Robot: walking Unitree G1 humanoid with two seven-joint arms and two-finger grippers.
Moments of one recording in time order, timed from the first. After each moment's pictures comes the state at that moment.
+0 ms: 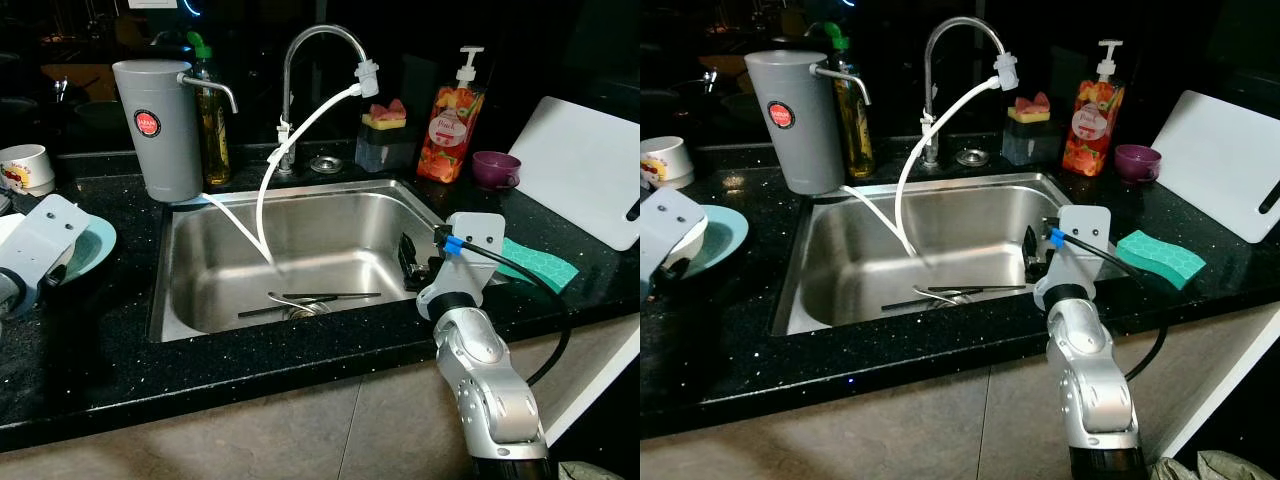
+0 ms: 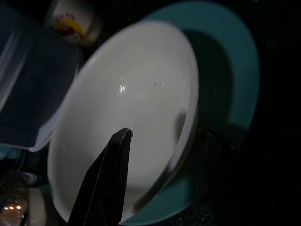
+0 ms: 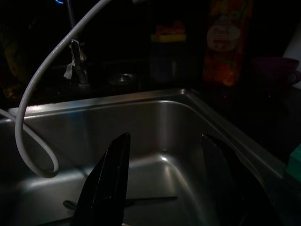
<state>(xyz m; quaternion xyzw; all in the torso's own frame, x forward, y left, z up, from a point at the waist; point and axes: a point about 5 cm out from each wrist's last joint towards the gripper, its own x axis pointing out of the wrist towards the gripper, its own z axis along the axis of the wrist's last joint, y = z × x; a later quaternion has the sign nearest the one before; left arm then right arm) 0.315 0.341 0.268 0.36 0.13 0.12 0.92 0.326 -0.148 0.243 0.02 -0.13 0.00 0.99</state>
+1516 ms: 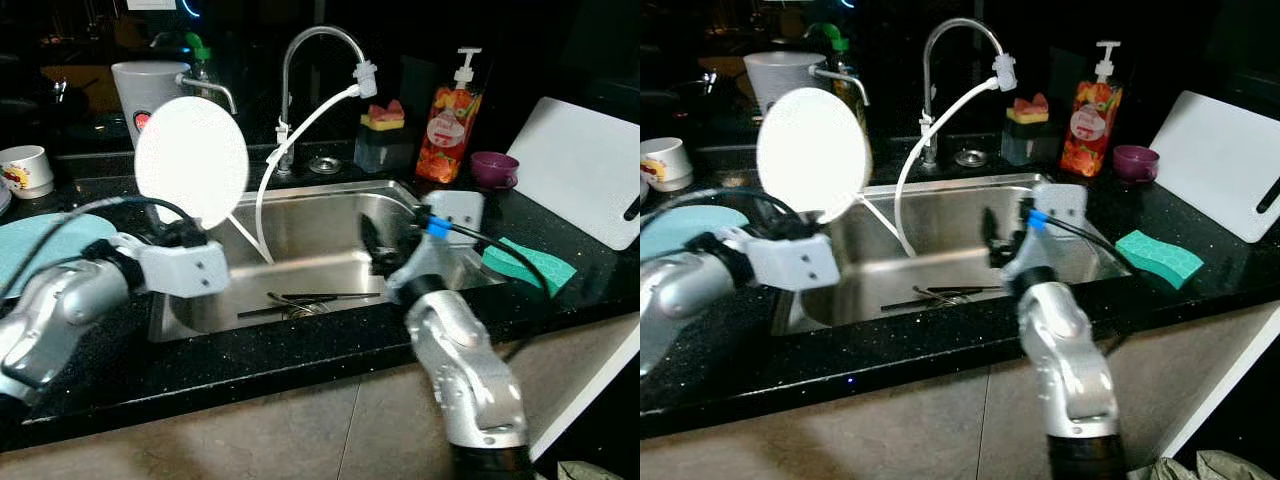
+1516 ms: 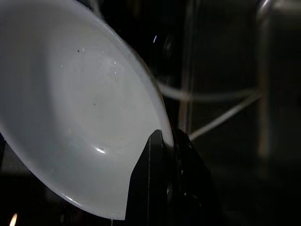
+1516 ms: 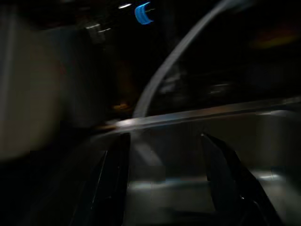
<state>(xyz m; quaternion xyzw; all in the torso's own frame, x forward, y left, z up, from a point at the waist) 0.321 0.188 0.281 0.63 -0.23 -0.18 0.72 0.318 -0.083 0.264 0.12 -0.14 0.19 0.96</state>
